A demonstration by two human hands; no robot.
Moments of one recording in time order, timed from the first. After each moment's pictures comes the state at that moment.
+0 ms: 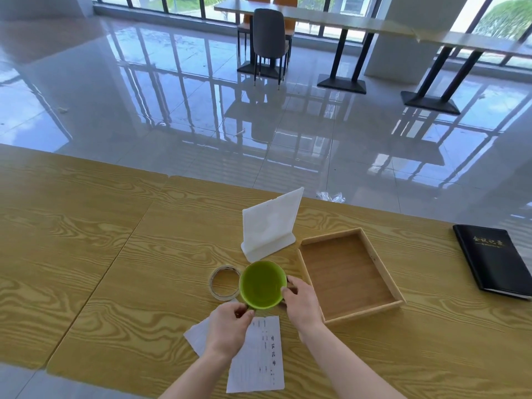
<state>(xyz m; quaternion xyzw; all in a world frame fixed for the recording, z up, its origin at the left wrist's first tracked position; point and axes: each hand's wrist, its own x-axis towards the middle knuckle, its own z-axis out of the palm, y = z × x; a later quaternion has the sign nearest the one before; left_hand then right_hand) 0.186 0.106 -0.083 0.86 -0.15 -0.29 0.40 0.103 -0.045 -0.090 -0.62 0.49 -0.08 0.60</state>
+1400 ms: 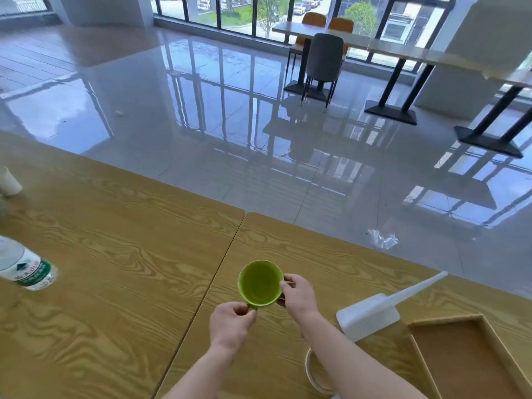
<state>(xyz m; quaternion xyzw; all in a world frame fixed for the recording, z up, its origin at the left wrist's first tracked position) 0.455 0.185 -0.093 0.83 -0.05 -0.26 0.49 0.412 0.024 -0.090 -0.67 0.44 -0.04 0.59</state>
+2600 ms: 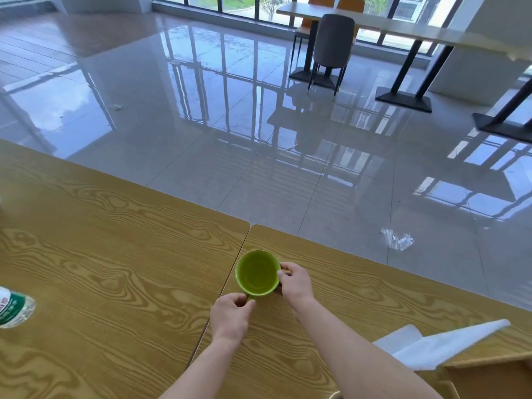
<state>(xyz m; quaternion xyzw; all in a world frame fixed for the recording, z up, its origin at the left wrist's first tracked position) 0.550 0.136 -0.122 0.85 -0.01 -0.23 0.48 0.522 -0.023 -0.130 -0.65 0.46 -0.03 0.61</state>
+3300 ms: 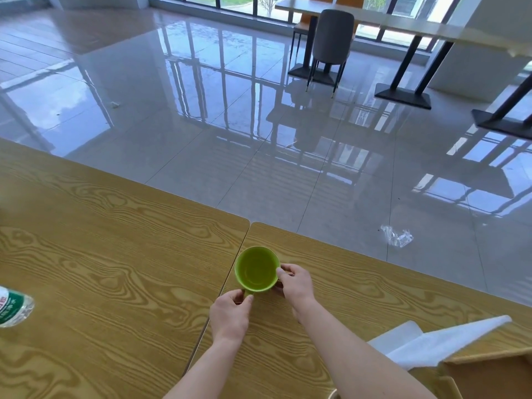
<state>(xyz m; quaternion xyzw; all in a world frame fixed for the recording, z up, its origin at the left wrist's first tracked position) 0.547 0.136 -0.124 0.87 -0.03 -0.18 0.46 0.516 -0.021 -0.144 -0.59 0.47 -0.07 0.66</state>
